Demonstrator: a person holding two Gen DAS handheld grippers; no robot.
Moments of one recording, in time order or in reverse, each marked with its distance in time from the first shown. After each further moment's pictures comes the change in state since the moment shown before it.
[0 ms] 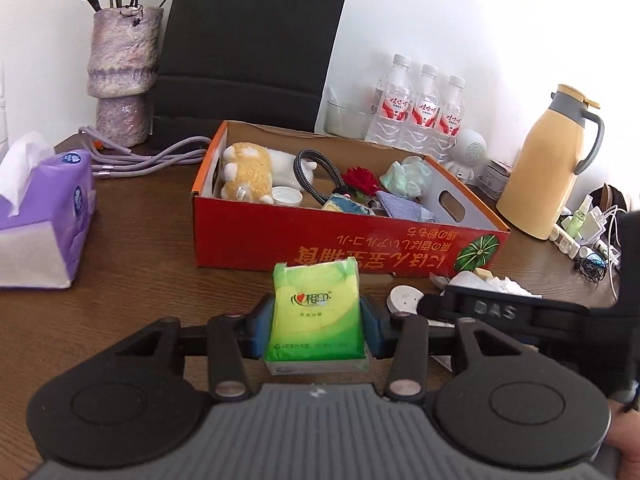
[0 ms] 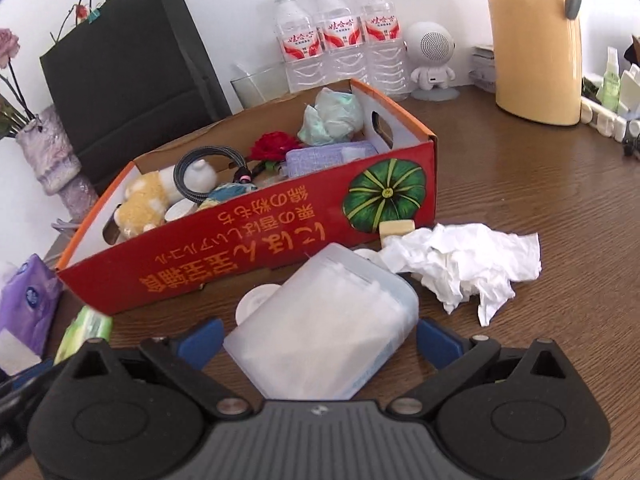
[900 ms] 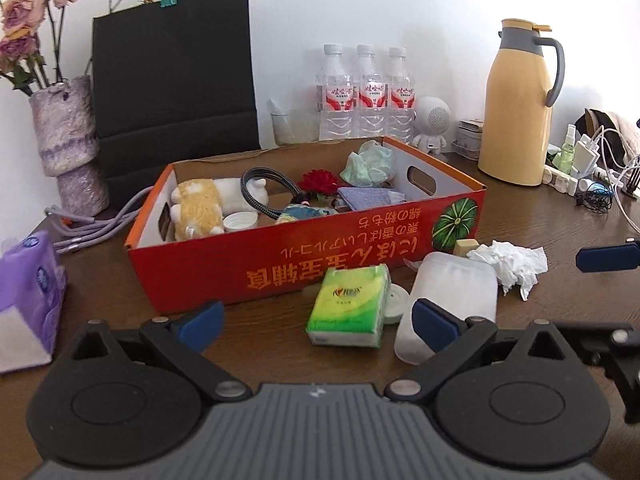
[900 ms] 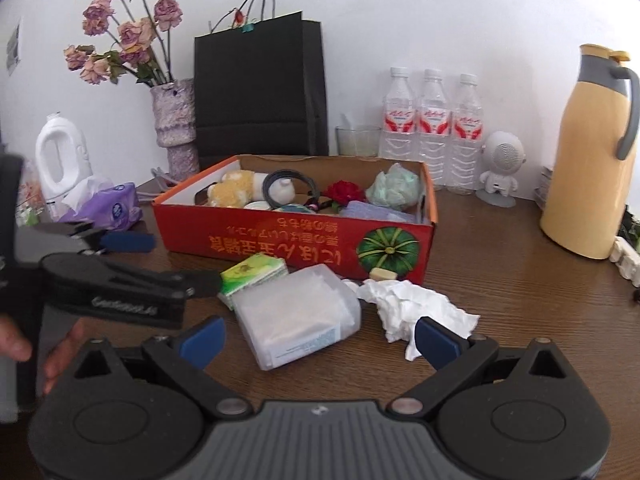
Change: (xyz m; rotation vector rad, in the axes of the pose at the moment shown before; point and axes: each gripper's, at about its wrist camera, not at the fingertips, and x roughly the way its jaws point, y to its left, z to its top) left arm 0.042 -0.048 -0.001 0.286 -0.017 0.015; right arm -0.079 -0.049 -0.013 -0.433 -0.120 0.241
